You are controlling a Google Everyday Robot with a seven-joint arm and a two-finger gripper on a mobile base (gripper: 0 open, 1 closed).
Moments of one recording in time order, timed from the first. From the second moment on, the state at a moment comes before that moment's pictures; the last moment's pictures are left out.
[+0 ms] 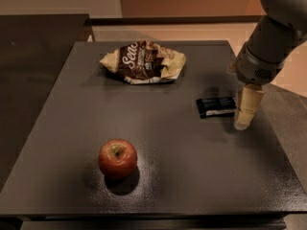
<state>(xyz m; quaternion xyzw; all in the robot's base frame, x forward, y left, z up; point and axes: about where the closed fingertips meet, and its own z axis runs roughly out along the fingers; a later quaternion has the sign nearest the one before) 0.522 -0.219 0.852 -0.64 0.76 0.01 0.09</state>
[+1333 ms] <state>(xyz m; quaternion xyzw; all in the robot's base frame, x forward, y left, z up) 0.512 -0.204 0.819 -0.65 0.75 0.04 0.07</state>
